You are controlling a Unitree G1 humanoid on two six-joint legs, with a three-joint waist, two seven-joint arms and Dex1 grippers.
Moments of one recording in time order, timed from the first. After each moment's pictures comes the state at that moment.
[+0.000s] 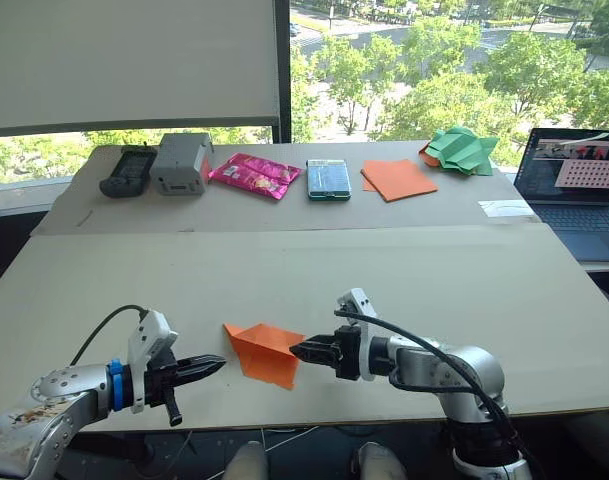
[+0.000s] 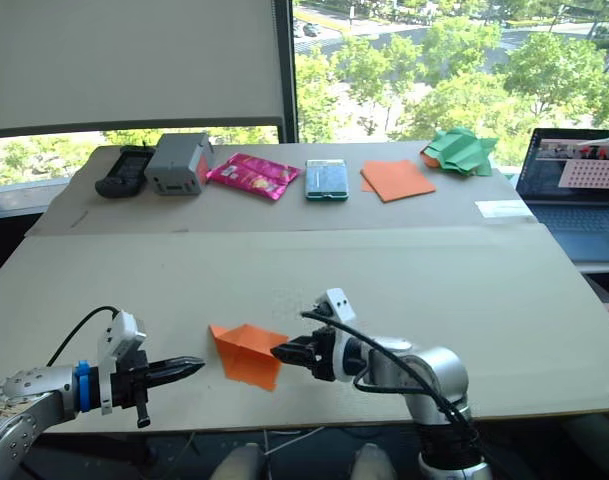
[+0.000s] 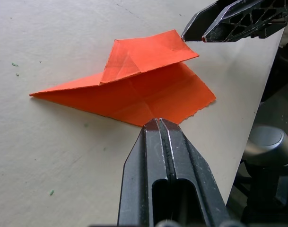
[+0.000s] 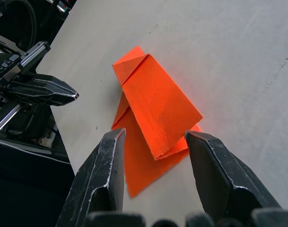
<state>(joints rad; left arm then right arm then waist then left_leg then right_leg) 0.21 0.81 0.21 -0.41 -0.63 0.64 -0.97 -0.28 -0.17 0.06 -0.37 0.61 1.28 0.52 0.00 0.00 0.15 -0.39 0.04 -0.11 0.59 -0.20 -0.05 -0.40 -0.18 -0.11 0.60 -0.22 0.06</state>
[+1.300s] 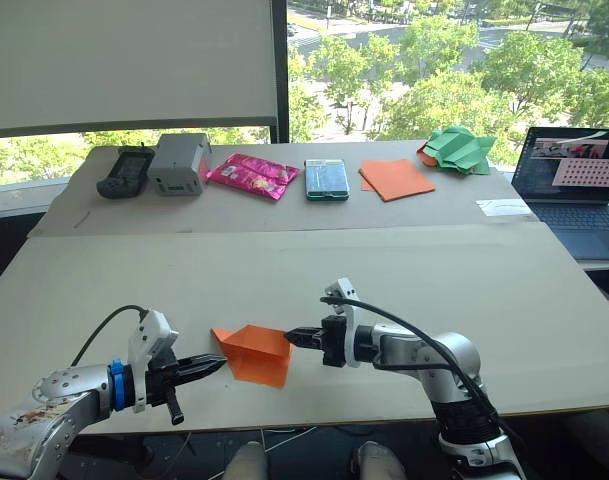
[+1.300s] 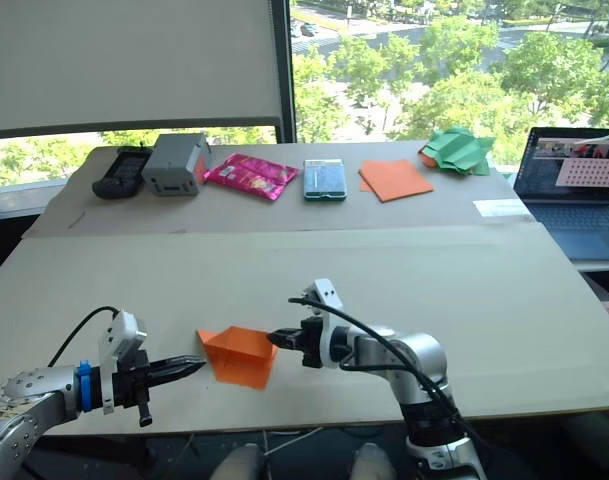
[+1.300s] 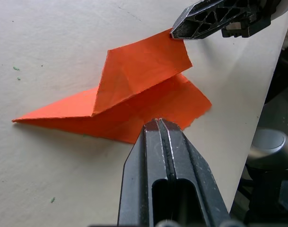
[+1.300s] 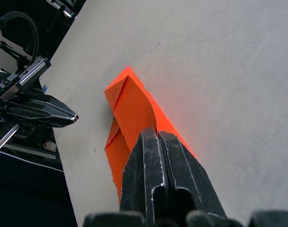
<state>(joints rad) 0.21 0.80 0.21 -0.41 -0.63 0.64 -0.96 -0.36 -0.15 0.15 -0.23 0.62 1.16 0.51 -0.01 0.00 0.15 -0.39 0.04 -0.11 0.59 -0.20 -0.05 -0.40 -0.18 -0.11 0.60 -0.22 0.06</state>
